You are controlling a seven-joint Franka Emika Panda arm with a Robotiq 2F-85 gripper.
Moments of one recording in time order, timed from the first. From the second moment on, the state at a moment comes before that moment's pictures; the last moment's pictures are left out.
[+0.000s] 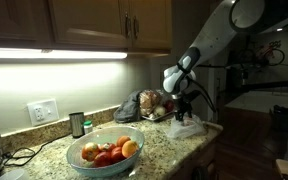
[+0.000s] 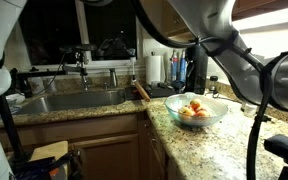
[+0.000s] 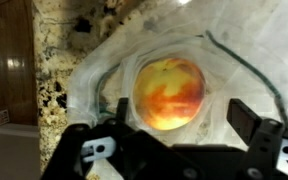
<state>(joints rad) -0.35 0.66 -0.24 -1.64 -0.11 2.17 -0.20</state>
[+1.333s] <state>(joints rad) -0.34 0.66 -0.24 -1.64 -0.11 2.13 -0.17</state>
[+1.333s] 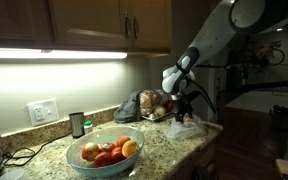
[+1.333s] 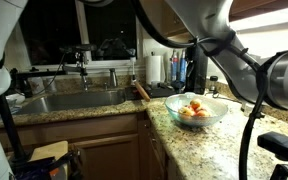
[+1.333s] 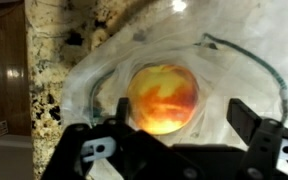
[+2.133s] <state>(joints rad) -0.35 0.66 -0.24 -1.64 -0.11 2.09 -0.17</state>
